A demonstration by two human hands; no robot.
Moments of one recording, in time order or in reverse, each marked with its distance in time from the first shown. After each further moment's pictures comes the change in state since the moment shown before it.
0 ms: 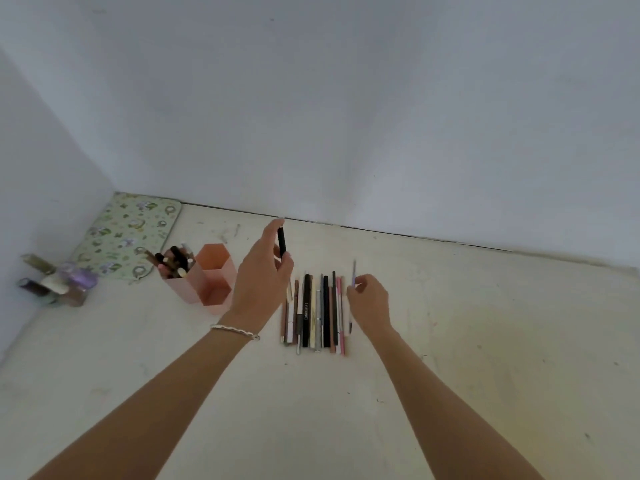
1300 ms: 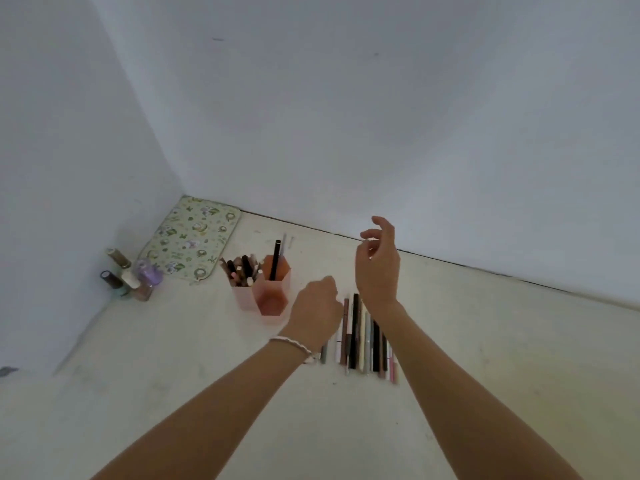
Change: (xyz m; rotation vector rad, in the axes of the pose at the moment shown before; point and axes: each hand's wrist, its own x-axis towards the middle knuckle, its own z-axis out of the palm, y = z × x) left_hand -0.003 -0.011 -0.010 0.325 -0.372 -0.197; right_hand 0.002 -0.124 0.050 0.219 0.183 -0.481
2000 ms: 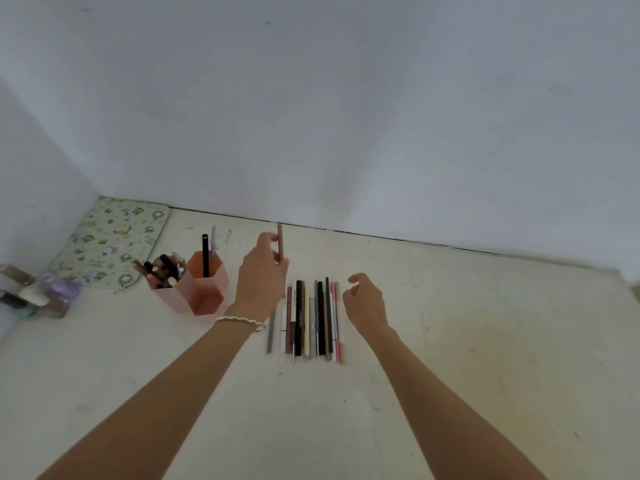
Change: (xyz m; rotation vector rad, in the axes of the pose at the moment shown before) left_hand 0.028 0.024 0.007 -0.392 0.205 -0.029; right_hand -0.036 0.103 -0.081 -0.331 -0.262 0.406
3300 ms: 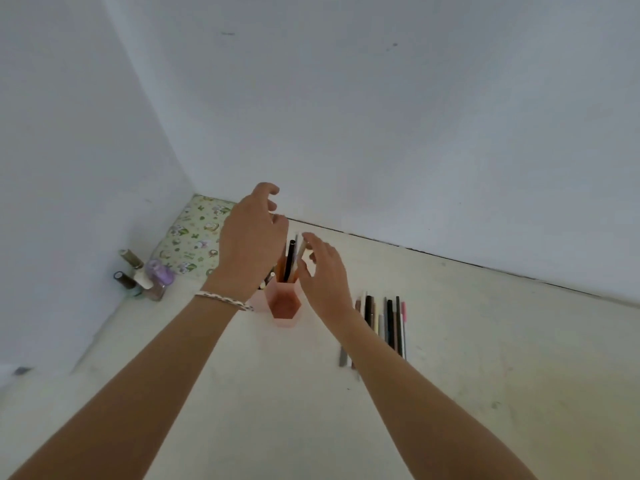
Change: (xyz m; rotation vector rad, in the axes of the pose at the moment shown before) left_hand 0.025 -0.001 -0.151 0.212 0.304 0.072; right_hand -0.027 -0.161 0.116 0.142 0.006 -0.680
